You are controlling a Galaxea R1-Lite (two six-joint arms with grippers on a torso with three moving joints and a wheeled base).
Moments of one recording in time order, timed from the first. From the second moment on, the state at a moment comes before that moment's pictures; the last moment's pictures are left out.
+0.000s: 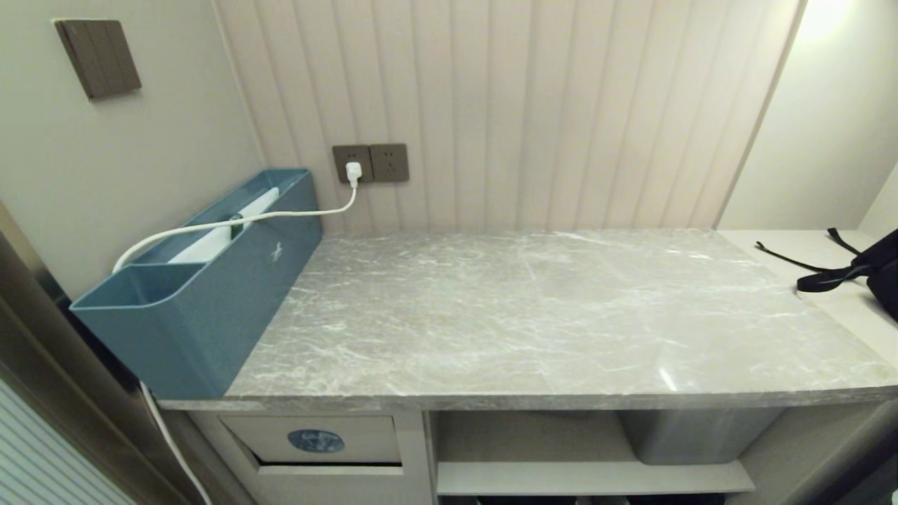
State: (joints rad) left arm 0.00 0.00 -0.01 0.01 -0.01 0.06; right arm 0.00 0.00 -0.03 0.08 0.03 -0.04
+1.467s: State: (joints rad) left arm 0.00 0.00 -0.01 0.01 0.00 0.01; right arm 0.00 0.00 -0.03 0.08 0.01 -0.01
